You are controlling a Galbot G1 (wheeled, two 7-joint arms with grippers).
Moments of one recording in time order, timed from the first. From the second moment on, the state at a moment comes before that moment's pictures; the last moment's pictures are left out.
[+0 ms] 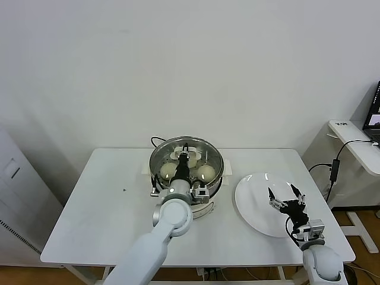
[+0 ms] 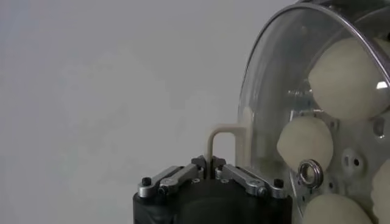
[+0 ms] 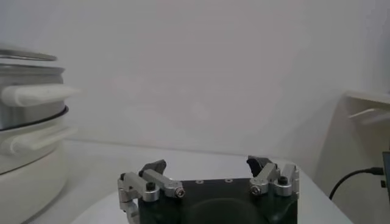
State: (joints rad) left arm 0.75 -1.44 0.13 -1.65 1.44 0.57 0.27; right arm -1.20 1.28 0.75 1.50 0.20 0.08 -0.26
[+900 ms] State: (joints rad) left arm 0.76 -1.44 0.12 -1.61 1.42 0.56 0.25; right arm -1.19 1.28 0.76 1.49 0.20 0.08 -0.26
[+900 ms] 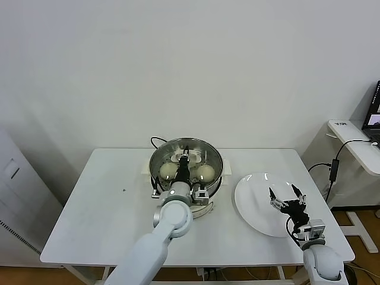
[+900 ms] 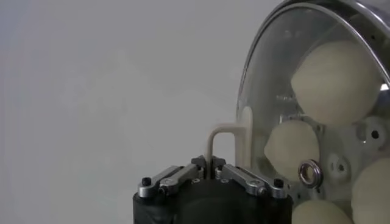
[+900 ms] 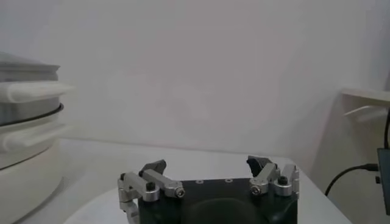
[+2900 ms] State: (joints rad) left arm 1.17 -1.16 -0.51 -1.81 -0.32 0.33 0.04; right arm -1.21 1.23 0.71 1.60 0.36 -0.01 -0.17
